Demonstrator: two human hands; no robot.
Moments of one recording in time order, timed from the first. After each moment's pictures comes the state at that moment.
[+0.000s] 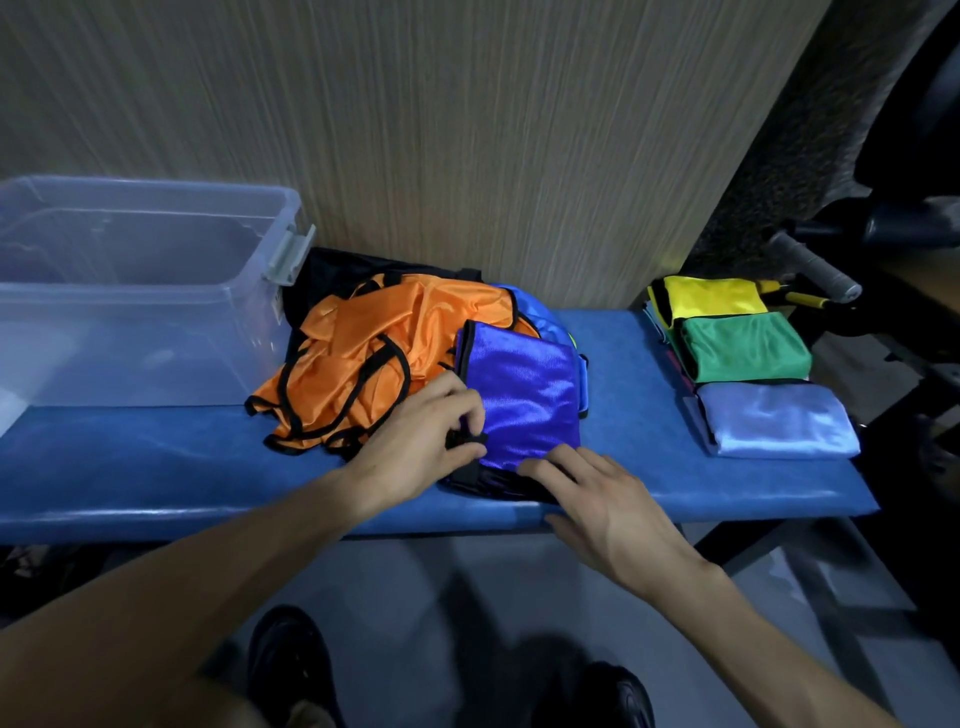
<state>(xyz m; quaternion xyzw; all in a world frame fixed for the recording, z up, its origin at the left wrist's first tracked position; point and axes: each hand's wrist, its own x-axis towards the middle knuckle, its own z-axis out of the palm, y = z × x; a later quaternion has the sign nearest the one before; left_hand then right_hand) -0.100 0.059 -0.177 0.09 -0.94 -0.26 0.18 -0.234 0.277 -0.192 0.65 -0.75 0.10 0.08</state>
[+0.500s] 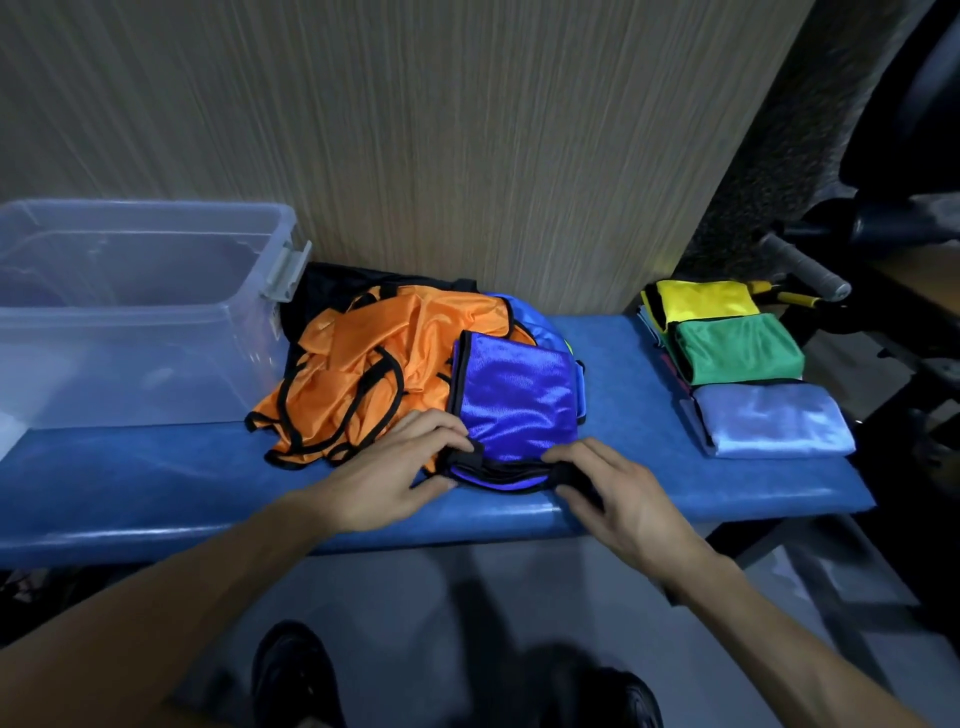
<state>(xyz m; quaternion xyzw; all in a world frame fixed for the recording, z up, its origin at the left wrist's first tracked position) -0.074 0.034 -0.195 0.00 -0.96 -0.25 0.09 -0.255 0.284 -0.199 0.59 -0.74 0.31 0.00</state>
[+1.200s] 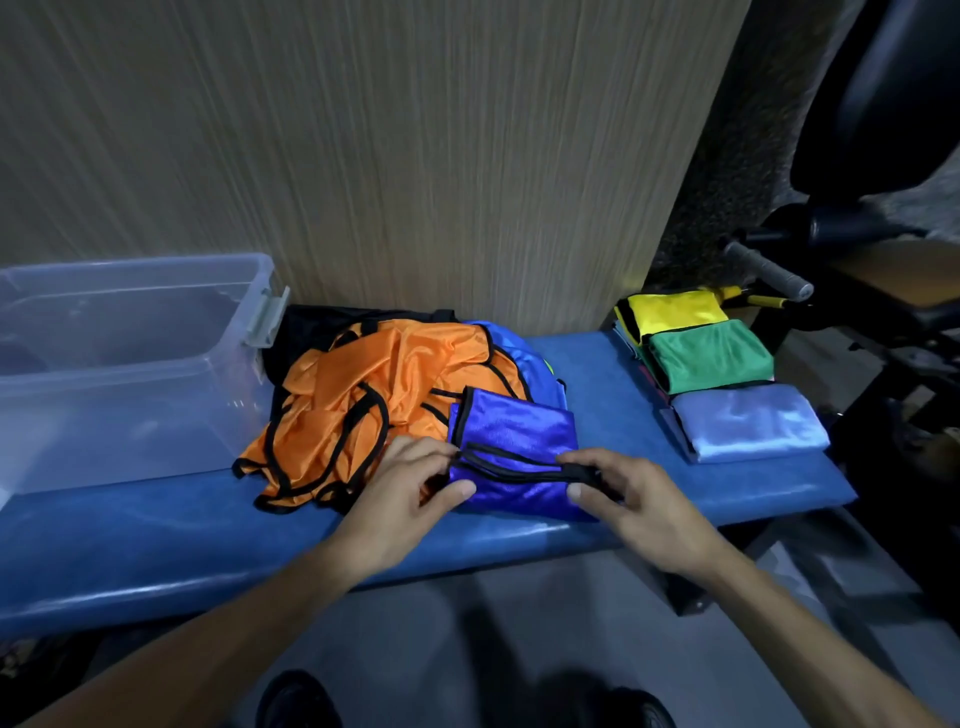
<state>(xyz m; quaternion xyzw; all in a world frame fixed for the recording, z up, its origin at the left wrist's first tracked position) -0.087 0.057 -0.197 0.09 -0.93 -0.30 0.20 -0.263 0.298 -0.176 0.43 -0.77 0.44 -0.17</state>
